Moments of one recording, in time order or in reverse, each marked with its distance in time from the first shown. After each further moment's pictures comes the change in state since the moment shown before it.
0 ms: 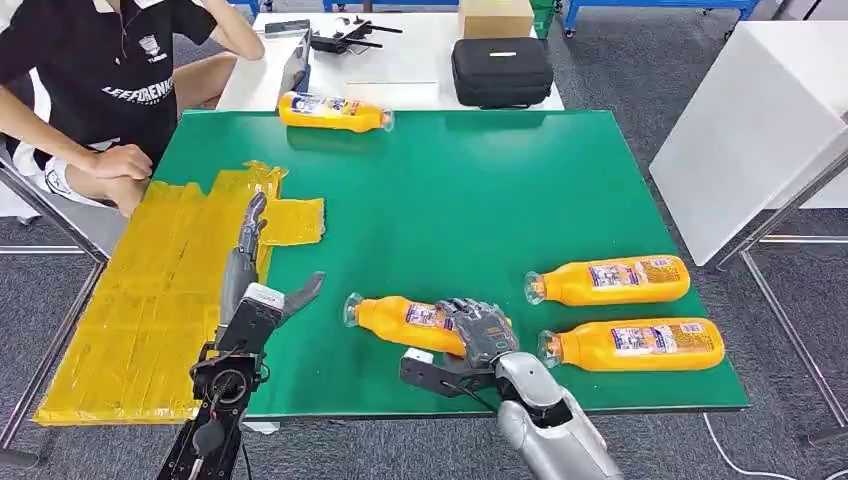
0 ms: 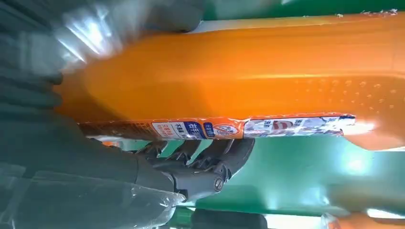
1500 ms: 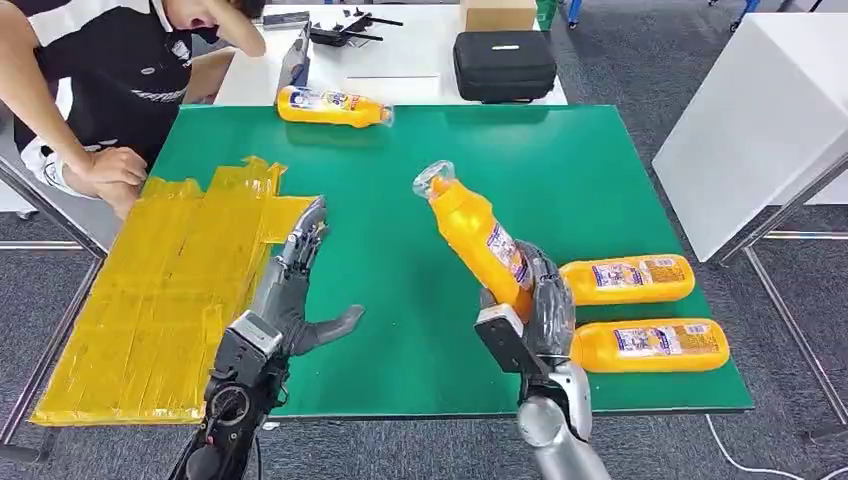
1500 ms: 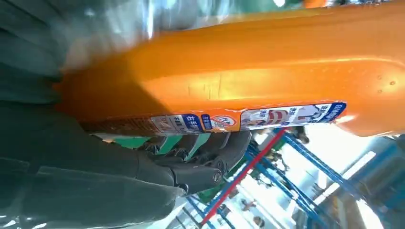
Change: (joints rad) left arm 0.070 0.030 -0.198 -0.214 0.268 -0.304 0.042; right arm 0.133 0.106 -0.259 -0.221 -0.500 -0.535 -0.390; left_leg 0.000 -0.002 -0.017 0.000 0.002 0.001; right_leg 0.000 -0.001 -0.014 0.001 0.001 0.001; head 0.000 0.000
